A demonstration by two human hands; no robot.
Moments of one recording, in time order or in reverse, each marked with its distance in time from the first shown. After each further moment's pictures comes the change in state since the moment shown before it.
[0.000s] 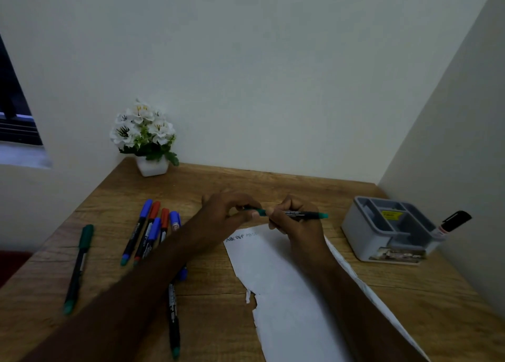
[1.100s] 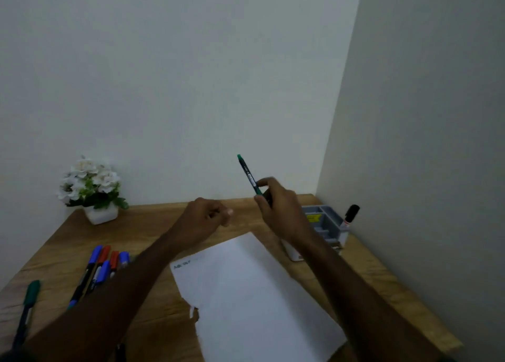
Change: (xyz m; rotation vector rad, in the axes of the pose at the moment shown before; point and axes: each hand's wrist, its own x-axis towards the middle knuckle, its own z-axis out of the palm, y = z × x) left_hand 0.056 0.056 0.025 -0.029 0.008 -0.018; right_hand 0.008 -0.097 -0.074 -0.829 0.198 -0.168
